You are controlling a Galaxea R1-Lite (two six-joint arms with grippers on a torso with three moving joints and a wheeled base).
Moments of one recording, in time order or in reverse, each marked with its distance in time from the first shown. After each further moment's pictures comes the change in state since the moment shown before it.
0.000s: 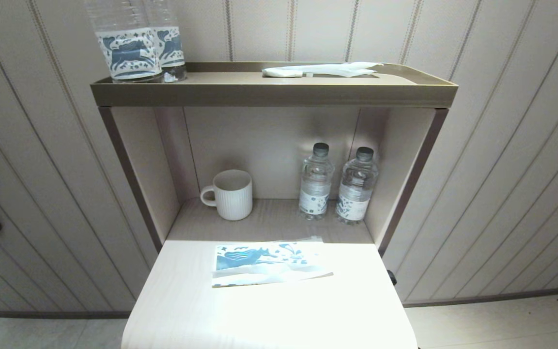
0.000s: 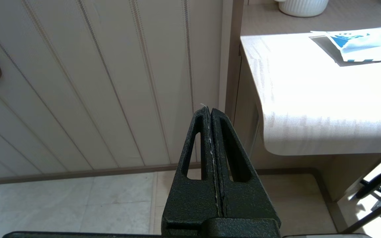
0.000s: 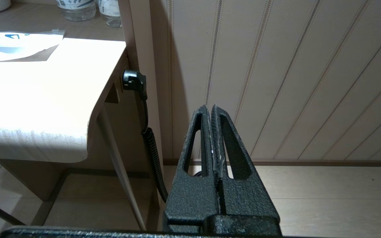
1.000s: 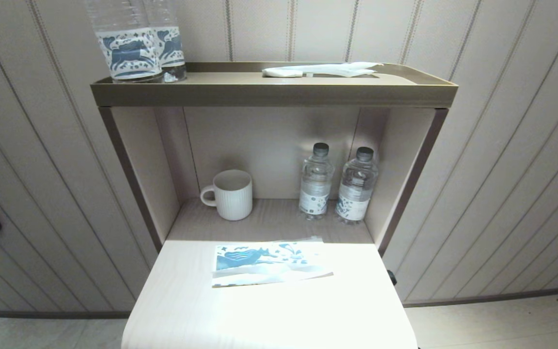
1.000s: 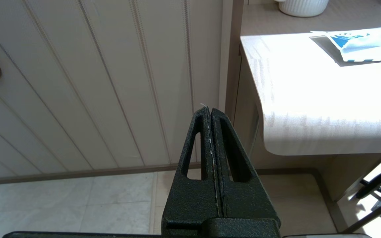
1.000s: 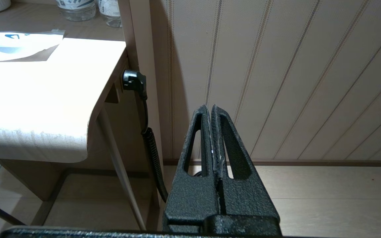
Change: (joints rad) left arm 0.000 0.000 0.000 0.000 0.000 0.000; right arm 0.000 0.000 0.000 0.000 0.000 0.000
